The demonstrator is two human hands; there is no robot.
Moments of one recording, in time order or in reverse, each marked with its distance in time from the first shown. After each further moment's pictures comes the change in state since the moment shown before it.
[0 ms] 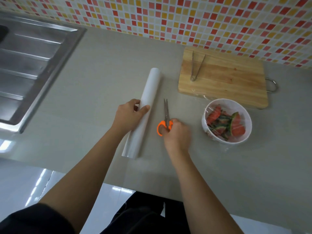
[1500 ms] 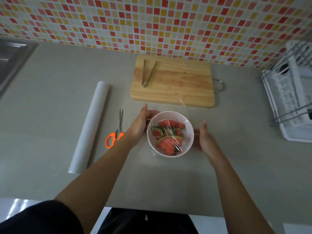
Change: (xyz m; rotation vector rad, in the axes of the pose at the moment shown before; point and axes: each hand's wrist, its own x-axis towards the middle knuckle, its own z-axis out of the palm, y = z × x) left_hand -0.022 0.120 0.143 -0.726 -0.491 -0.105; right_hand 0.060 0.197 -0.138 0.539 -0.270 0.312
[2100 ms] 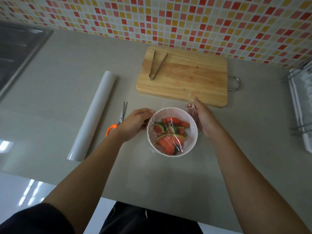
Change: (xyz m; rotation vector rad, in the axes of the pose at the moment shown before) left_hand -0.006 -0.005 -0.019 0.022 0.017 -0.013; right_hand 0.071 -0.048 0.009 0.195 -0.185 -0.099
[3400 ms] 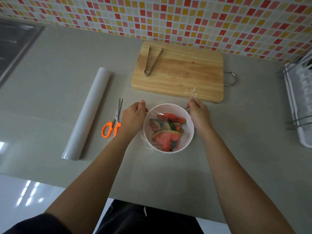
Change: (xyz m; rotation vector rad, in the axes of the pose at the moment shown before) left_hand -0.009 0.014 0.030 0.389 0.552 0.035; right_hand -0.005 0.011 0.008 -0.238 0.326 -0.201
